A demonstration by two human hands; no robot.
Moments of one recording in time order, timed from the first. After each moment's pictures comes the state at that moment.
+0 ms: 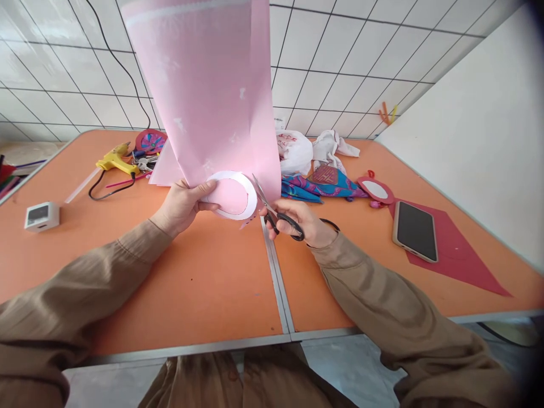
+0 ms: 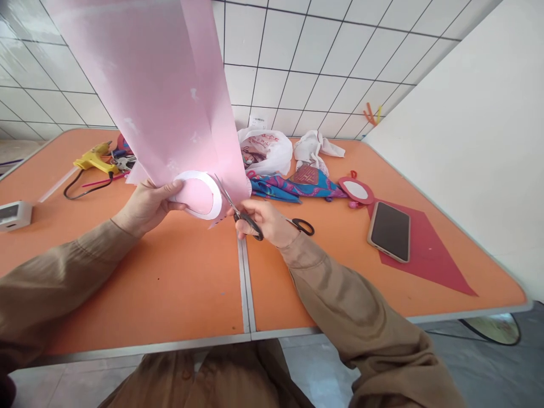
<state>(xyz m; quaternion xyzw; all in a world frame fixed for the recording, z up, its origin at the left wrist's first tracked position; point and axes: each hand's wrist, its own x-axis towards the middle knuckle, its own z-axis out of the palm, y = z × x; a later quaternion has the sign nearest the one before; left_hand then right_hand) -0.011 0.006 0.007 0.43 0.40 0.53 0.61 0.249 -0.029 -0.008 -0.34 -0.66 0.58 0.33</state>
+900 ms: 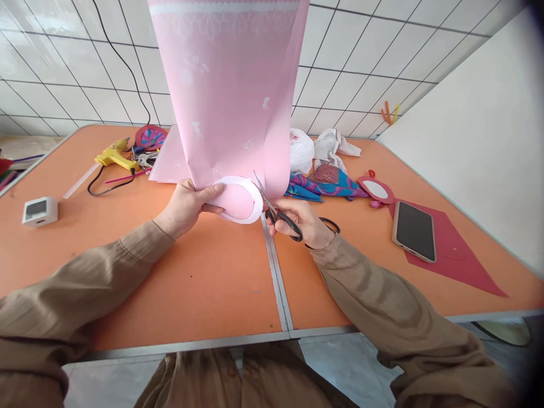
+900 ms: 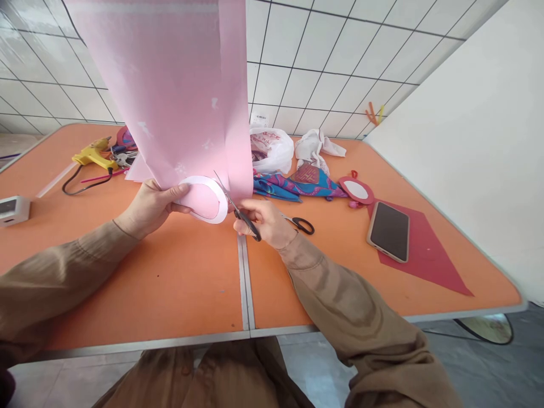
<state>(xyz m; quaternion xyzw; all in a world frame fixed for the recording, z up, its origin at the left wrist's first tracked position) -0.005 -0.002 0.005 0.48 0.41 0.50 0.59 0.244 -0.032 -0.005 -0.36 -0.68 0.53 0.35</state>
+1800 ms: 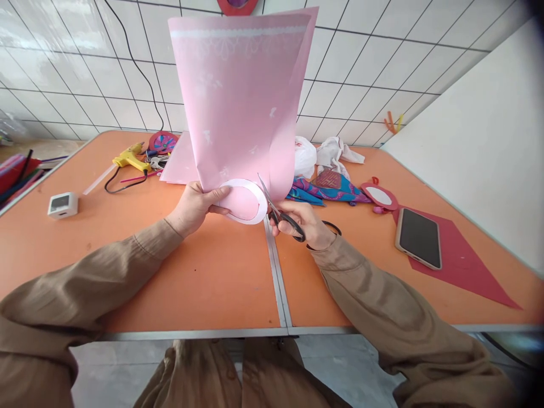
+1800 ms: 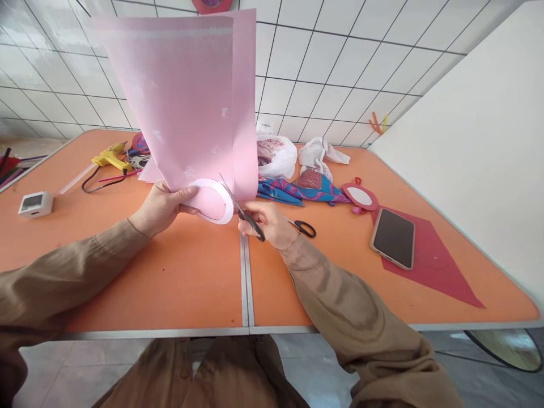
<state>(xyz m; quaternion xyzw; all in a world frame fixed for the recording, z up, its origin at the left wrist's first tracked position) -0.002 -0.013 0.005 0.49 0.40 0.52 0.58 0.244 -0.035 -0.001 -0.34 -0.70 0.52 0.36</state>
